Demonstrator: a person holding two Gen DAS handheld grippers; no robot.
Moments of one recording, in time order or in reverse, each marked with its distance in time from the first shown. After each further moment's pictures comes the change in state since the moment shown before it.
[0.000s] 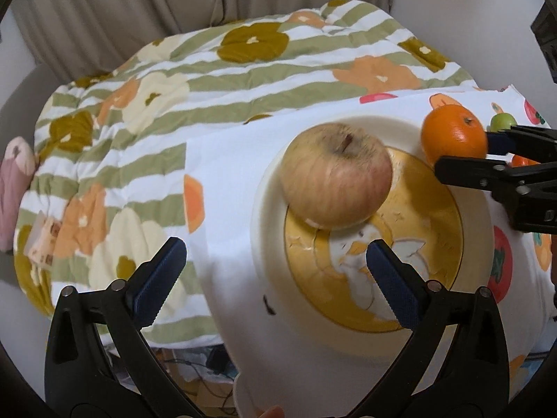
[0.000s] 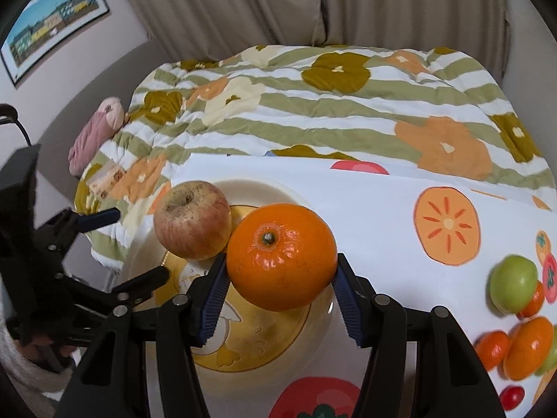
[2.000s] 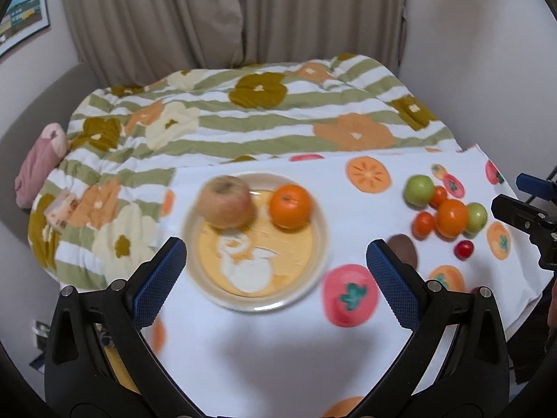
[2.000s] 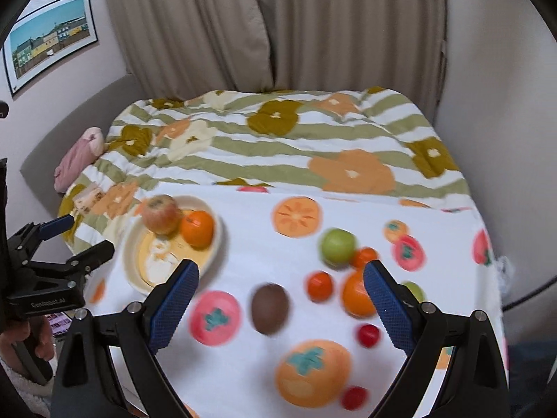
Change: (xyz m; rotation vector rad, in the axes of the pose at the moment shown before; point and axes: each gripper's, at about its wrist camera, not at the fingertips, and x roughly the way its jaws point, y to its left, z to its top) left arm -0.139 -0.137 0.001 -0.163 -0.152 0.062; right arm -0.197 -0.089 -0.064 0.052 -0.149 -0.187
